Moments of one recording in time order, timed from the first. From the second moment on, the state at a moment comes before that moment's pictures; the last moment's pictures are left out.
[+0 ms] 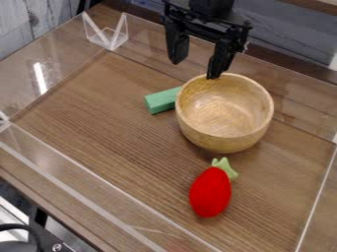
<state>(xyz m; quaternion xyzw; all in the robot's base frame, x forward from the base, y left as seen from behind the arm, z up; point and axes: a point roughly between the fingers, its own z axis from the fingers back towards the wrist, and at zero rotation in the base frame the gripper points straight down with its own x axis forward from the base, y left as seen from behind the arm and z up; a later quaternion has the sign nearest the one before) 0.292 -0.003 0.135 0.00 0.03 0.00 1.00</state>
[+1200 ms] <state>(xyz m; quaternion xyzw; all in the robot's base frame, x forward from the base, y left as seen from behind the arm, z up) 0.195 -0.061 0.075 -0.02 0.04 -0.08 1.00</state>
